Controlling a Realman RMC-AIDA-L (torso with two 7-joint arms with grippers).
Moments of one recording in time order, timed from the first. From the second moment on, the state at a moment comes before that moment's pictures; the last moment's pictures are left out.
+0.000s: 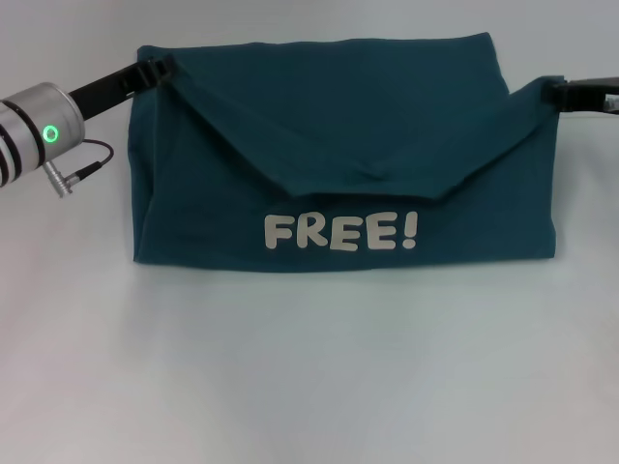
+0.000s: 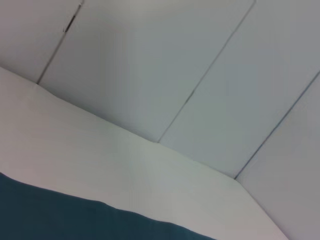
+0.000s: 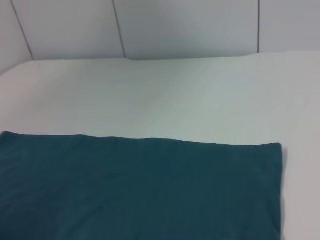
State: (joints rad) left arm -0.87 -2.07 0.16 0.43 2.06 0.92 -1.74; right arm 0.88 1.93 -0.44 -0.41 -2.28 -0.76 1.77
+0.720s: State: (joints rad) left arm -0.87 -2.09 0.17 0.37 2.00 0.82 -1.67; right arm 0.90 1.96 -0.47 -0.32 -2.27 -0.61 1.69
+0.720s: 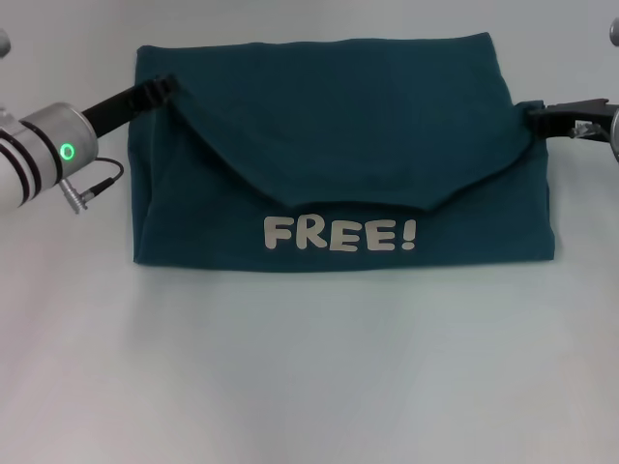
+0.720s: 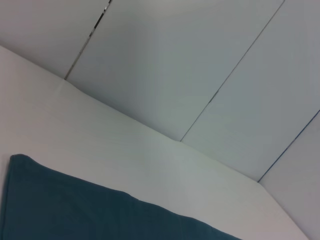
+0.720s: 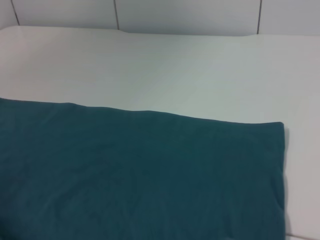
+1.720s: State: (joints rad) left arm -0.83 -2.11 0.25 0.42 1.95 0.83 -1.72; right arm 0.84 1.97 -0.47 -0.45 -2.19 -0.74 1.69
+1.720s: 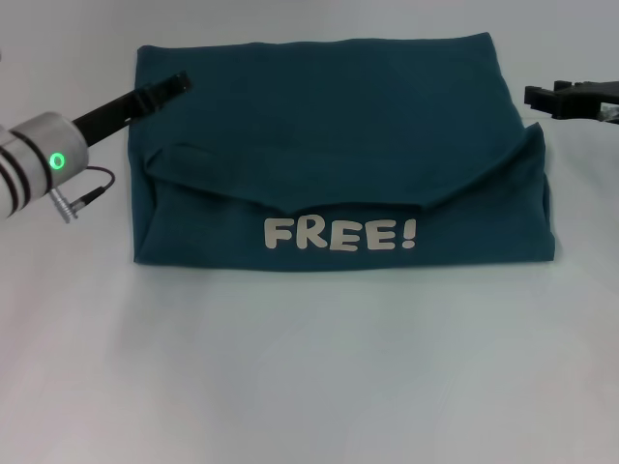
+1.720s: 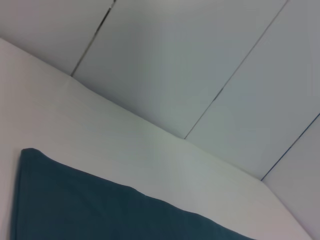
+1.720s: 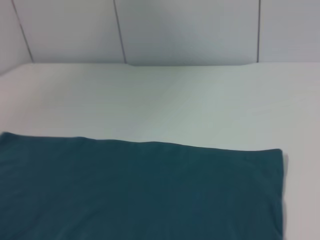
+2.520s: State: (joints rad) left arm -0.60 -2.11 0.43 0.62 1.97 1.07 -1.77; right arm 0.64 1.89 -0.57 -0.58 -2.19 -1.29 2.07
